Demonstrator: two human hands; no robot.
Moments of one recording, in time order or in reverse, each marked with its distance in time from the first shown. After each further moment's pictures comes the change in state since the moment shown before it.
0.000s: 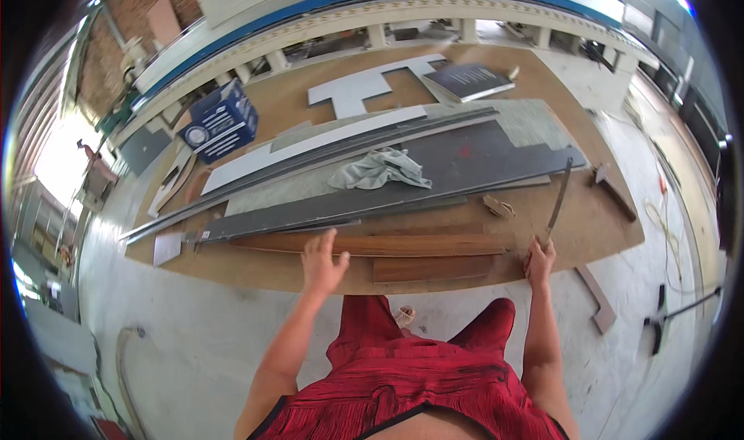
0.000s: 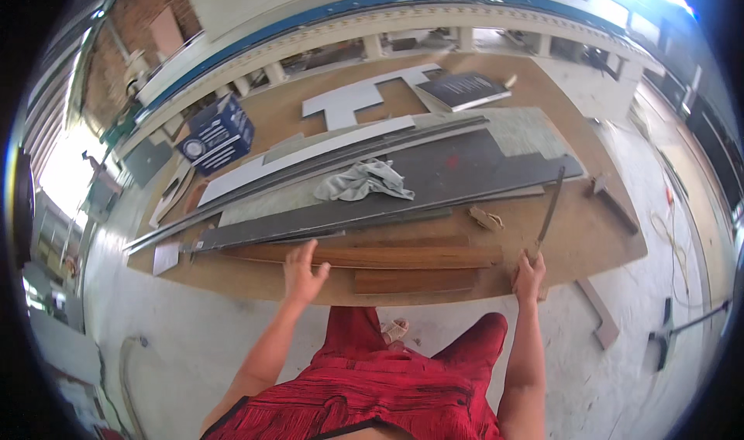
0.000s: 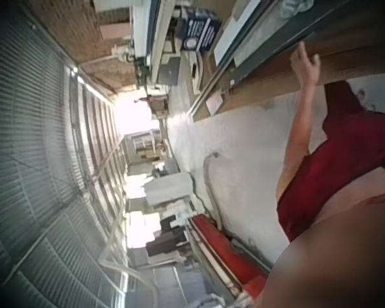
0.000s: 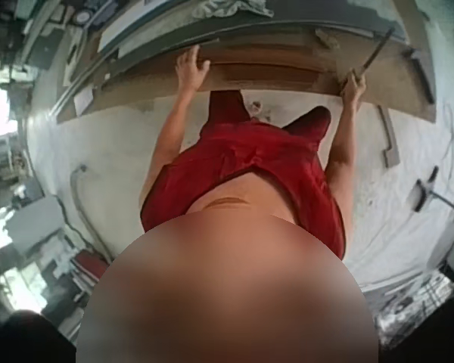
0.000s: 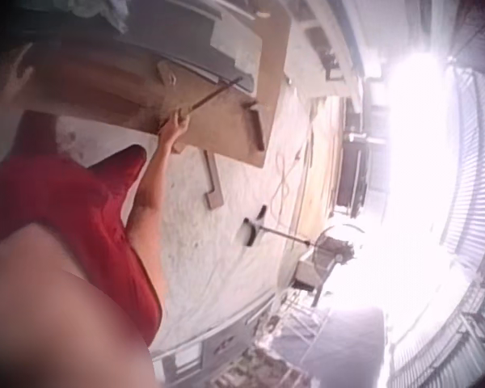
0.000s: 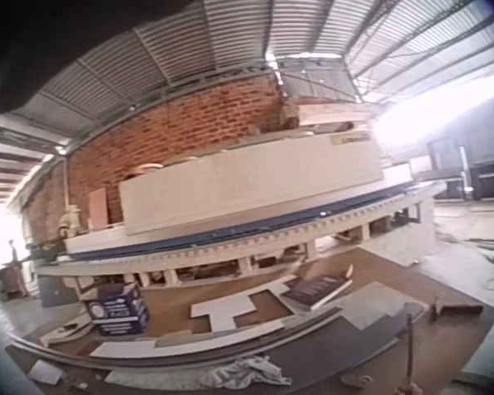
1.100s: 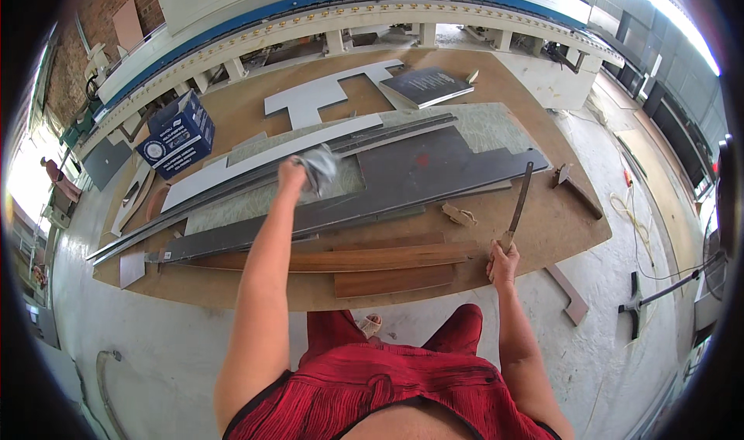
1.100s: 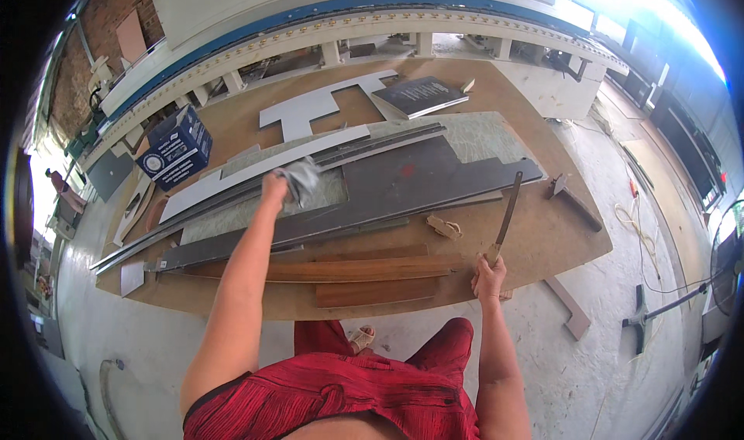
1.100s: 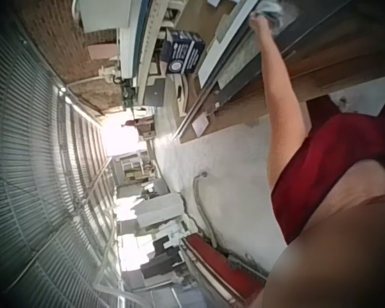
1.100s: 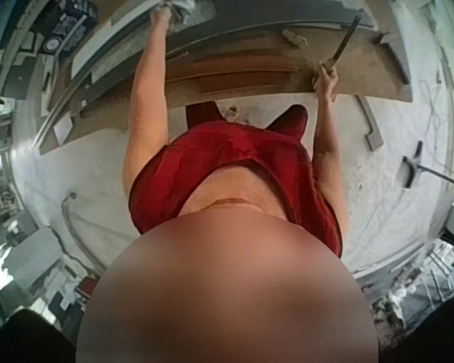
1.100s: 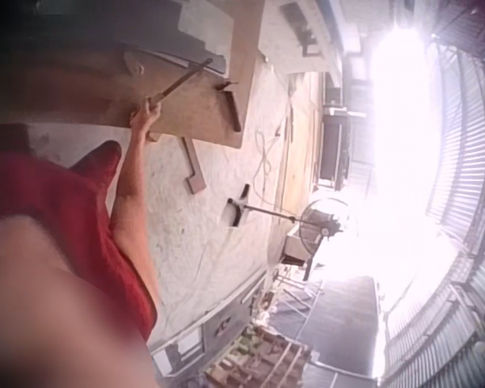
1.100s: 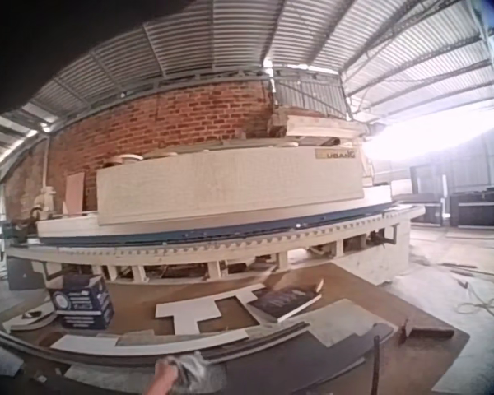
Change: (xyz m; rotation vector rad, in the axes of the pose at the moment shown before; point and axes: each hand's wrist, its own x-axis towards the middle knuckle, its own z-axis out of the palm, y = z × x) left_hand 0.279 -0.042 0.065 -0.662 0.180 -0.378; right_hand 0.009 0.005 0.014 0.078 -0.051 0.078
